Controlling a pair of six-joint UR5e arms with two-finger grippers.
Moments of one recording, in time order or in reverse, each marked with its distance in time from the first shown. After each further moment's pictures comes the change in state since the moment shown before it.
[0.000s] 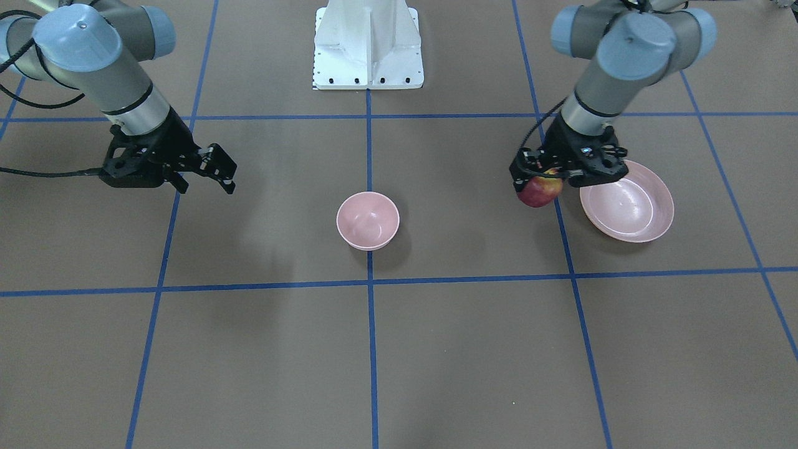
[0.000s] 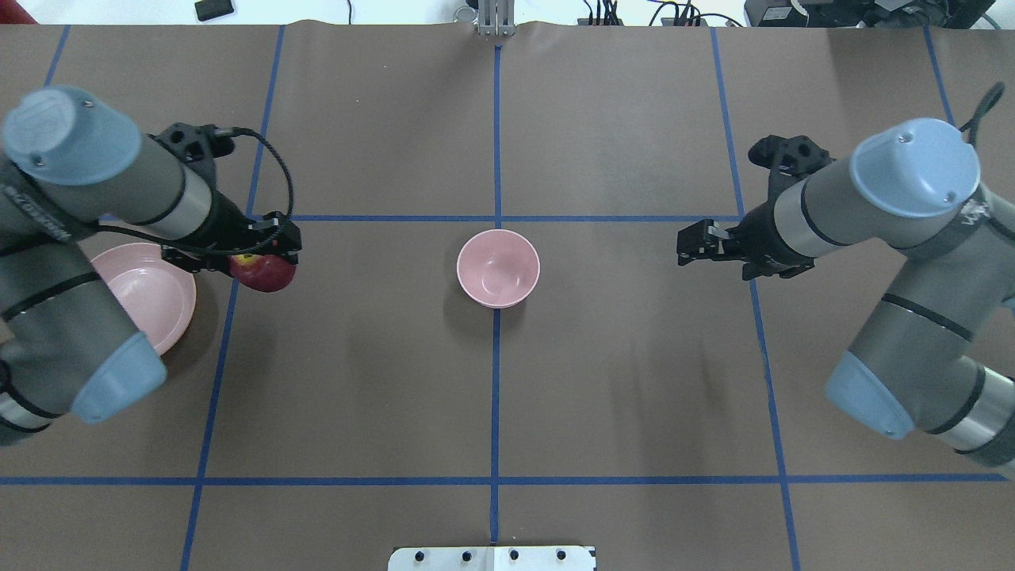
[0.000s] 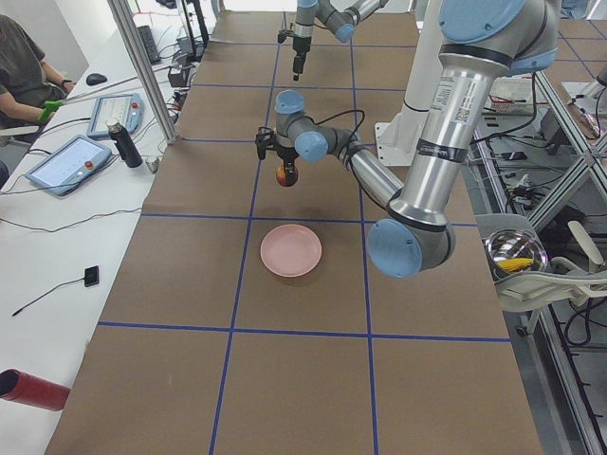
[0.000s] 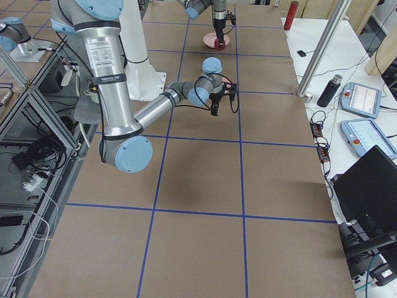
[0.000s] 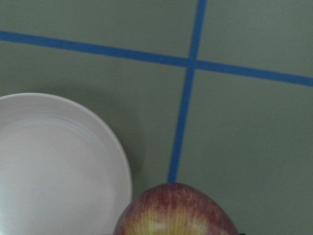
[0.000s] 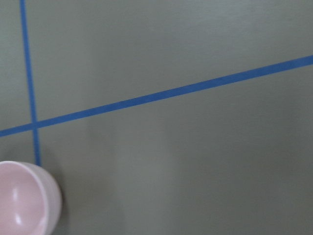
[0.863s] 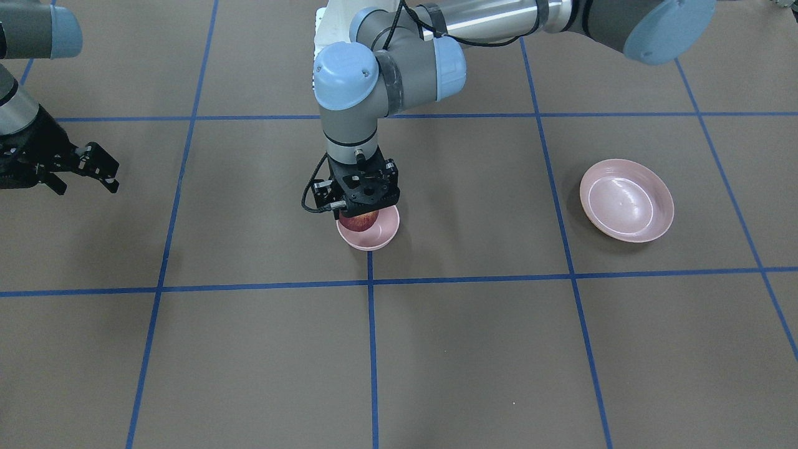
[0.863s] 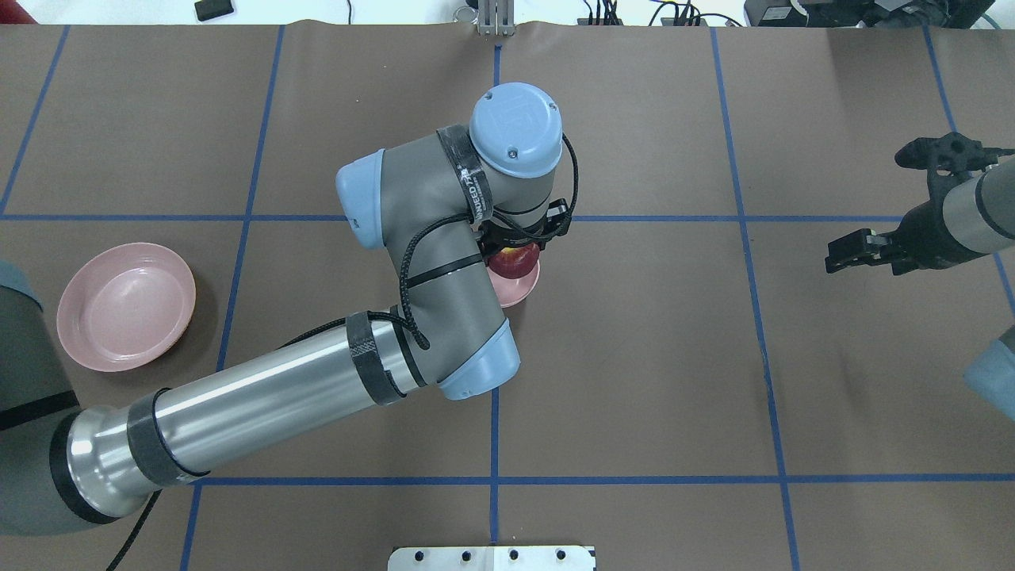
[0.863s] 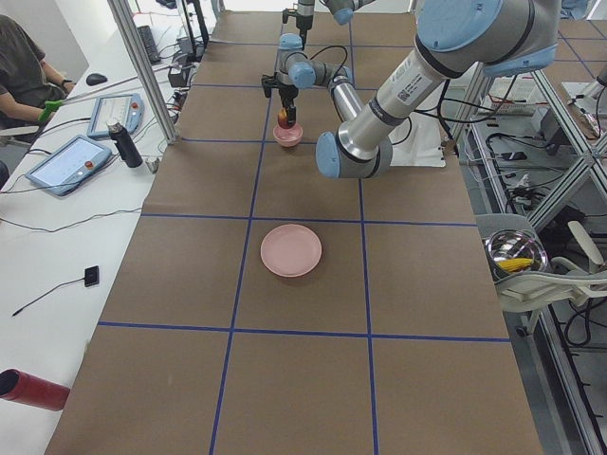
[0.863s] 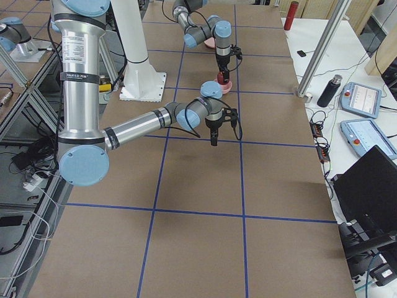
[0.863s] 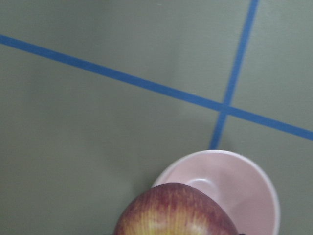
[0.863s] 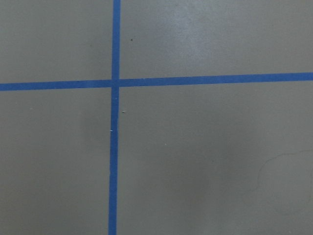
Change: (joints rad) left arm 0.176 -0.631 0.559 0.100 0.155 -0.205; right arm 0.177 -0.199 0.003 0.002 0.085 -0.323
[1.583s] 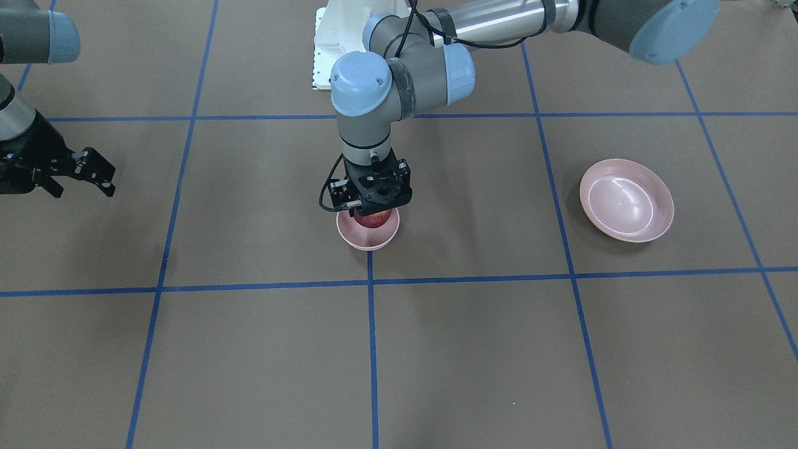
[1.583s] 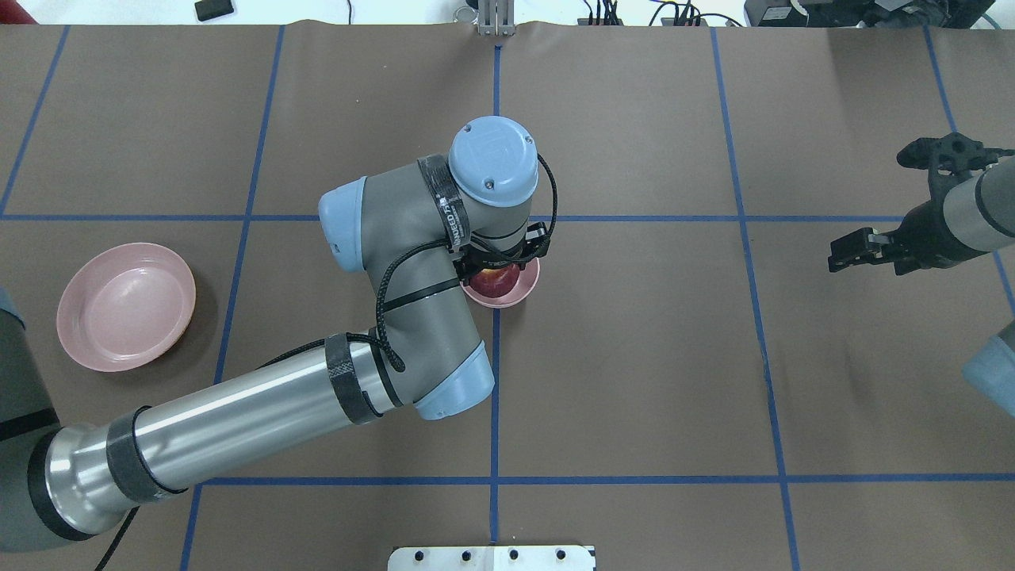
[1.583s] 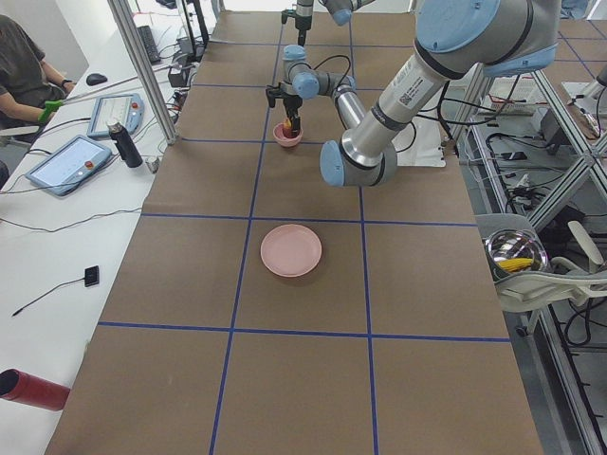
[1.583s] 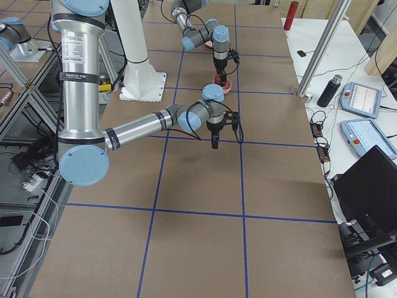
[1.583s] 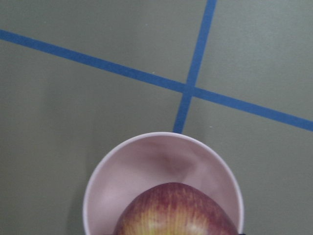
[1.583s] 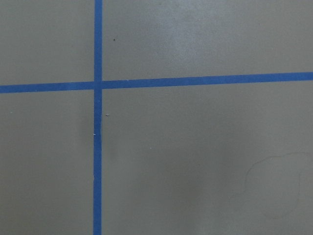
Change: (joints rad) left arm 0.013 0.072 -0.049 -0.006 0.003 0.008; right arm 0.004 0.000 -0.016 0.007 0.004 0.001
